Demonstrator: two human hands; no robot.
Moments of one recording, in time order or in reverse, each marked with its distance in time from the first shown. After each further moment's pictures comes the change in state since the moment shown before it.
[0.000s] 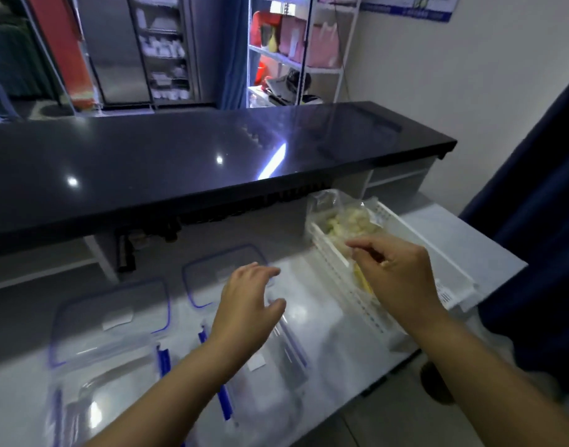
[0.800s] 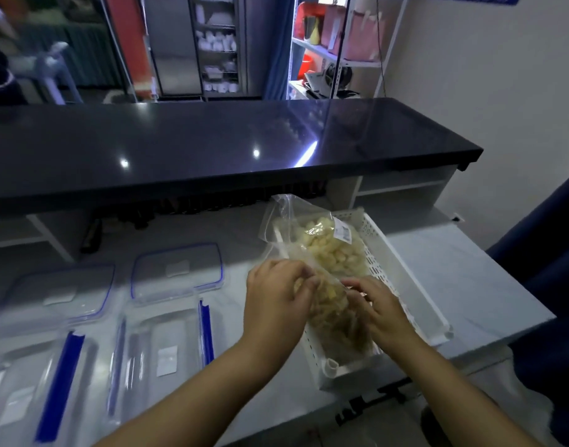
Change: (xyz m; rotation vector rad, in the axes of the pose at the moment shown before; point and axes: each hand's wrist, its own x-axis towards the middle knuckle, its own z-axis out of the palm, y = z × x) left_hand 0.068 0.157 0.131 -0.146 0.315 -0.075; right_hand -0.007 0.220 -0.027 0.277 -0.546 0.286
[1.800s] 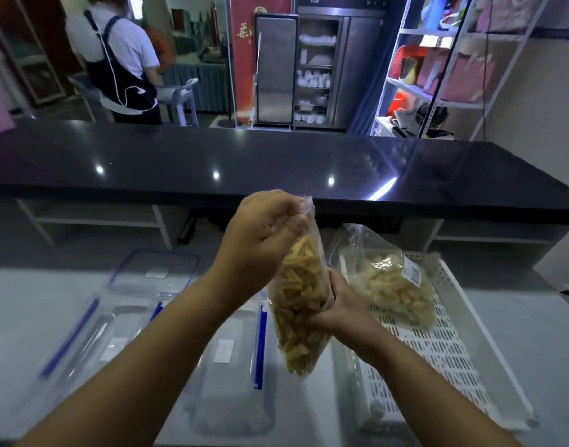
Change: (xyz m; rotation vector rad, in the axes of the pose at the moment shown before) left_hand 0.036 0.016 -0.133 -0.043 0.207 0.222; right_hand 0.039 -0.113 0.061 0.430 -0.520 -0.025
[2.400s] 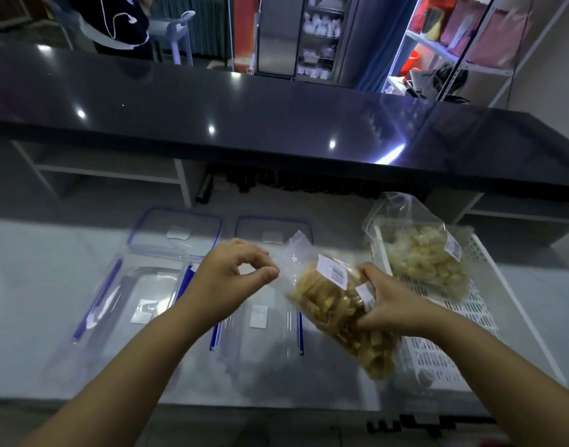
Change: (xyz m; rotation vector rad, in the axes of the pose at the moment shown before) left_hand -0.098 -0.100 -0.073 0.042 -0.177 -0.409; right_hand 0.007 -0.004 0.024 -0.527 -0.146 0.284
